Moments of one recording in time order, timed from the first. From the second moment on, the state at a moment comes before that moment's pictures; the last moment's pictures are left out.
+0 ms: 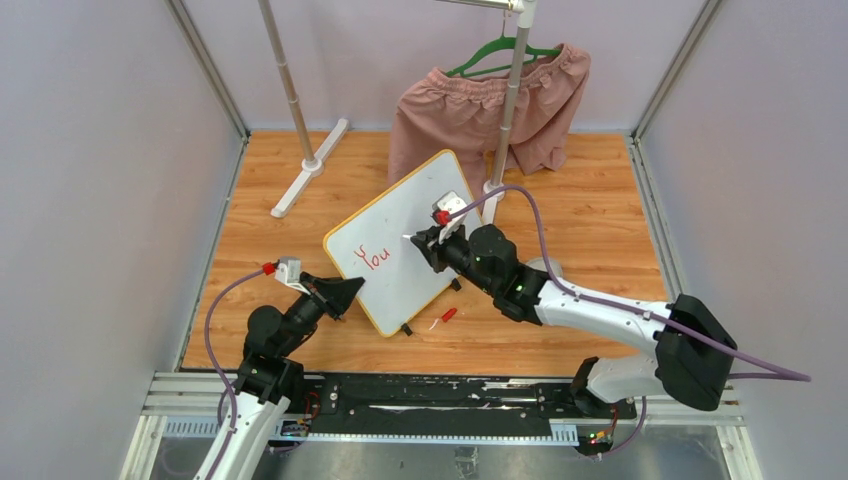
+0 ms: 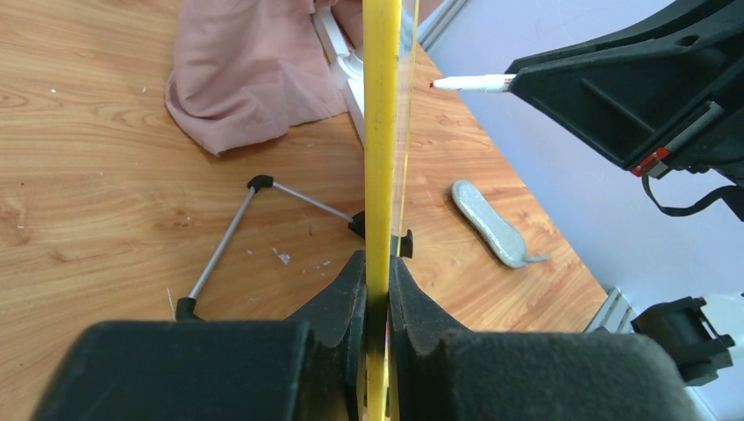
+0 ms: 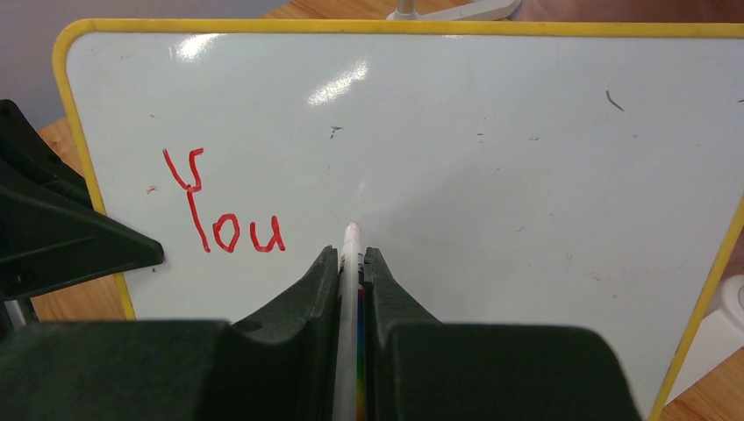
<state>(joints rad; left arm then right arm) -0.29 0.00 0.01 0.06 0.32 -0.64 0.98 1.28 0.79 0.41 0.15 0.04</state>
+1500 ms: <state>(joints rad) -0.29 0.00 0.01 0.06 0.32 -0.64 0.98 1.37 0.84 0.44 0.12 0.05</state>
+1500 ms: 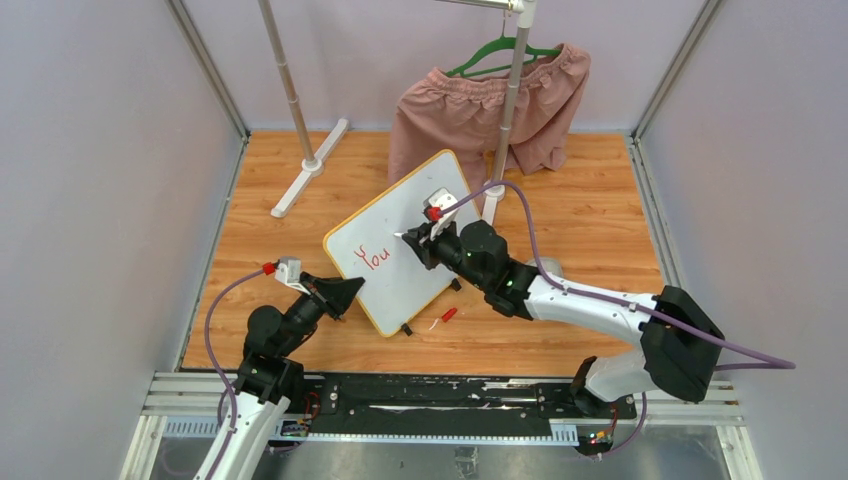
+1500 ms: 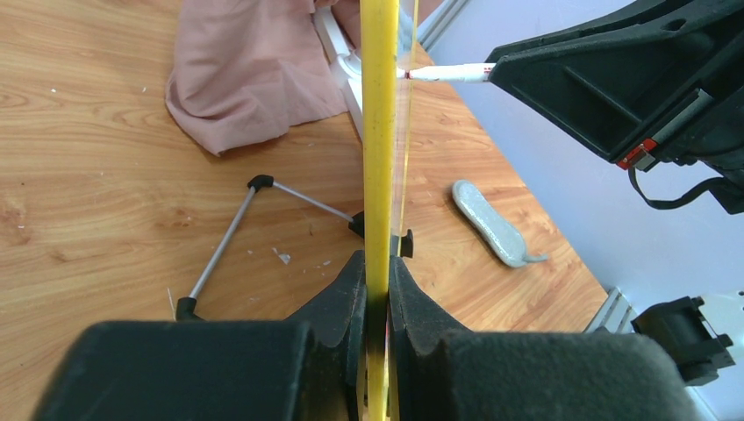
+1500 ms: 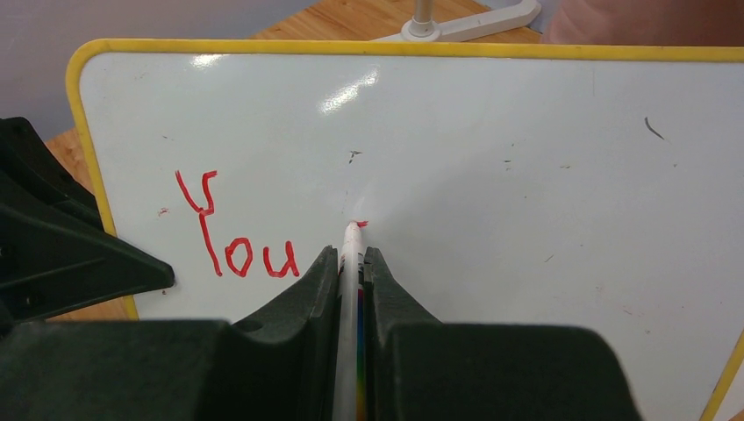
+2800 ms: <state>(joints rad) -0.29 0.00 0.01 0.06 0.33 -0.64 0.99 1.27 0.73 0.44 0.16 0.06</state>
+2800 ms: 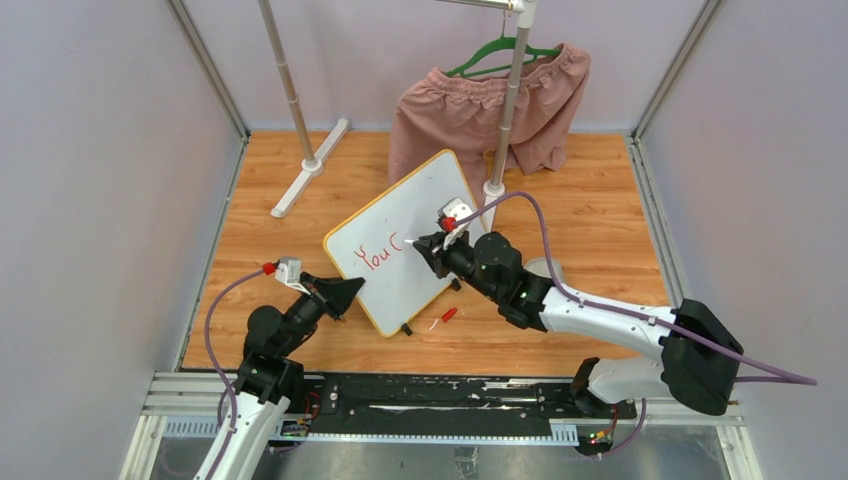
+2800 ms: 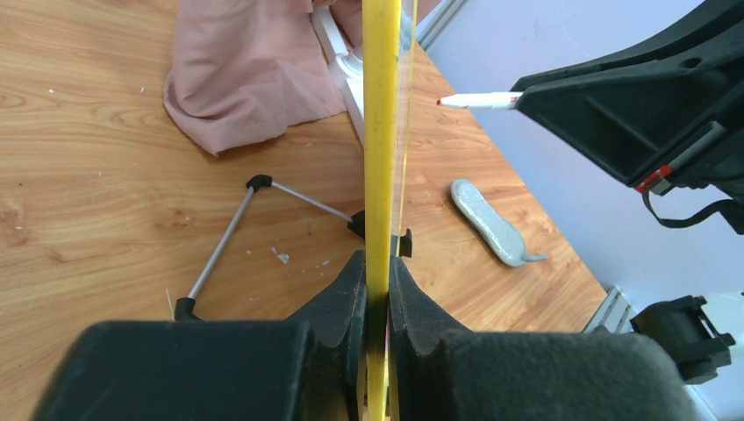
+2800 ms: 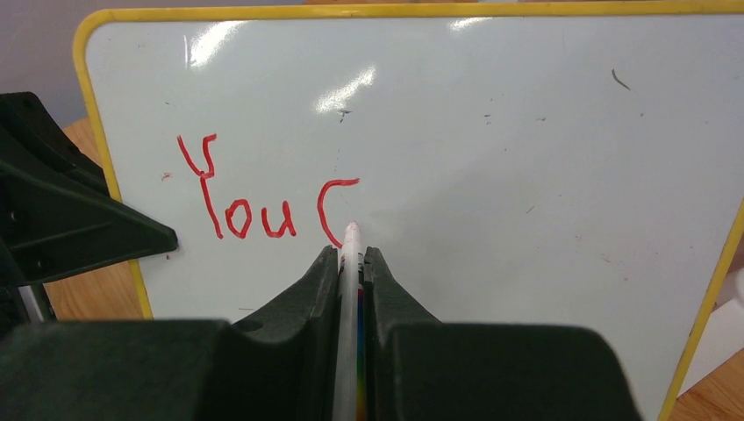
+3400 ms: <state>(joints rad) -0.29 0.00 0.01 0.06 0.33 -0.64 0.97 1.29 0.74 0.45 0.16 0.06</state>
